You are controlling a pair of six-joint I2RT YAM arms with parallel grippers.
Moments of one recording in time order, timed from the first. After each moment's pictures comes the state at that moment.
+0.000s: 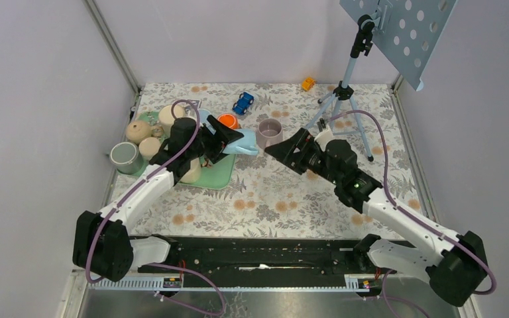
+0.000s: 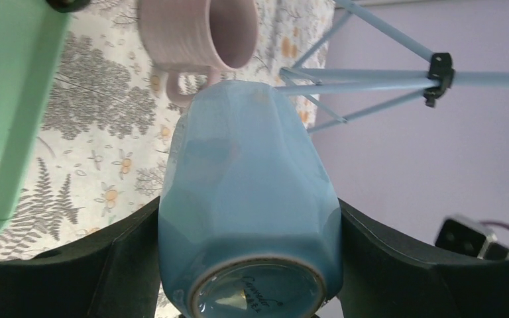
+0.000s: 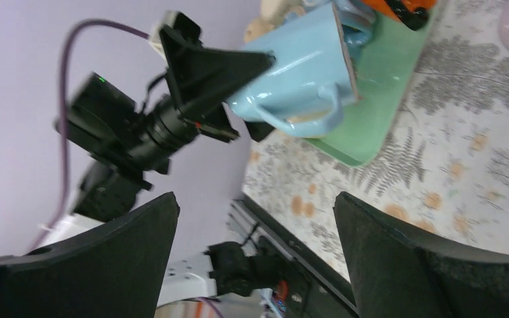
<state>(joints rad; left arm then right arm) -0.34 1.23 0.86 -0.12 0.30 -1.13 0.72 1.01 0.73 0.06 -0.12 1.07</state>
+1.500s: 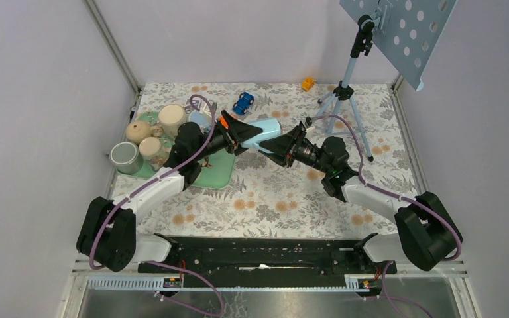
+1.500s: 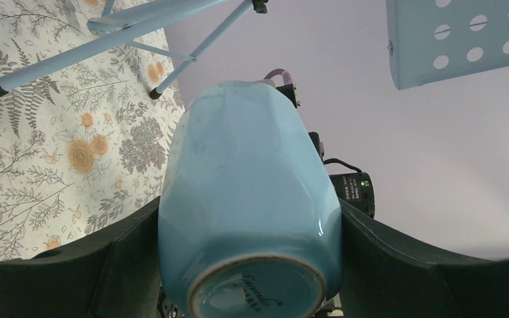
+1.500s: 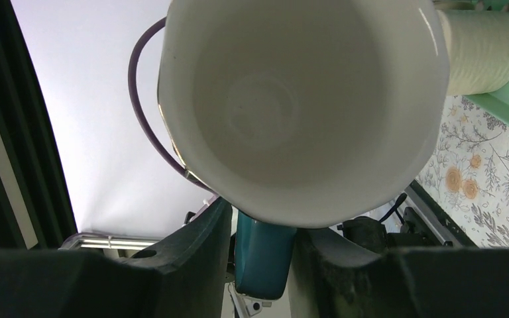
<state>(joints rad) -0.44 1.30 0.76 0.54 0.58 -1.31 0.58 1.34 0.64 0.81 -0.52 1.65</state>
